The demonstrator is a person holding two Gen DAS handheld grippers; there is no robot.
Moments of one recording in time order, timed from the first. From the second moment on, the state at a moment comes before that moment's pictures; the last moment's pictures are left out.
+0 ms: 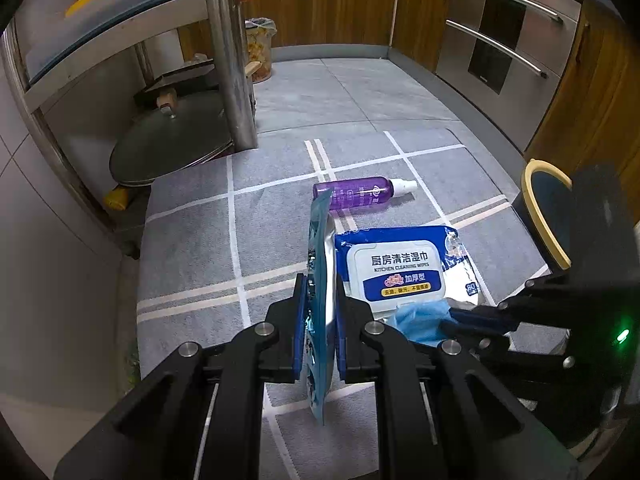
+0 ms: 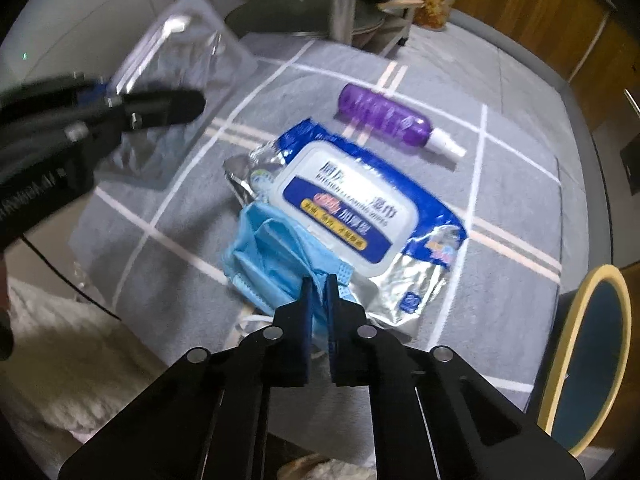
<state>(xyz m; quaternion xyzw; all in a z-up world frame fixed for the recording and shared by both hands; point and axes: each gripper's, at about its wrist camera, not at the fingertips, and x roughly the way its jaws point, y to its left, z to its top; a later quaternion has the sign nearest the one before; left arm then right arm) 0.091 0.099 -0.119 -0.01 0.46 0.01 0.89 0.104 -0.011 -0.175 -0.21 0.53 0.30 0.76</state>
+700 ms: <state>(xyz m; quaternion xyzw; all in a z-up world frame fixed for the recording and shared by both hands) 0.098 0.024 -0.097 0.02 0.44 -0.04 0.90 0.135 -0.122 -0.098 -0.12 0.50 0.19 0.84</state>
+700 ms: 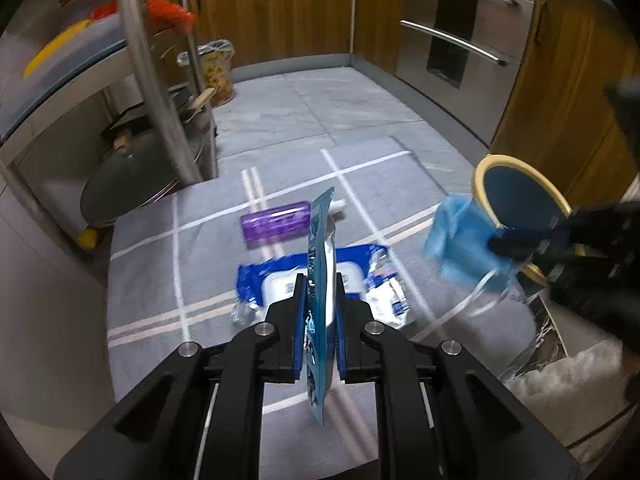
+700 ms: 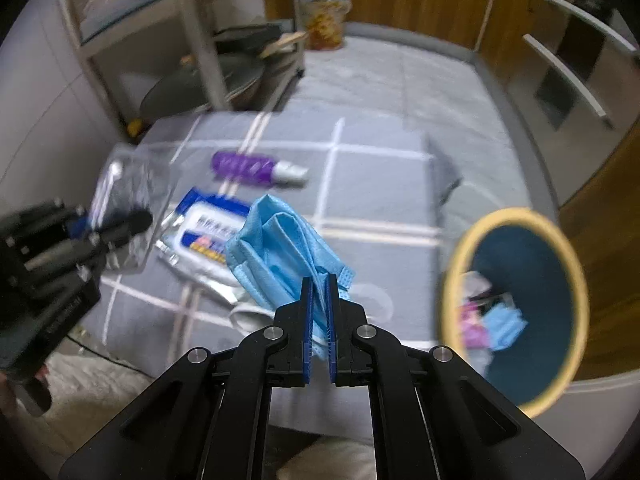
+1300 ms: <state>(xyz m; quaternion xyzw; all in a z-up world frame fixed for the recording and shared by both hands) 0.122 -0.064 -0.098 0.07 0.43 -0.11 0.89 0.171 -0.268 -0.075 0.01 0.48 0.08 0.87</state>
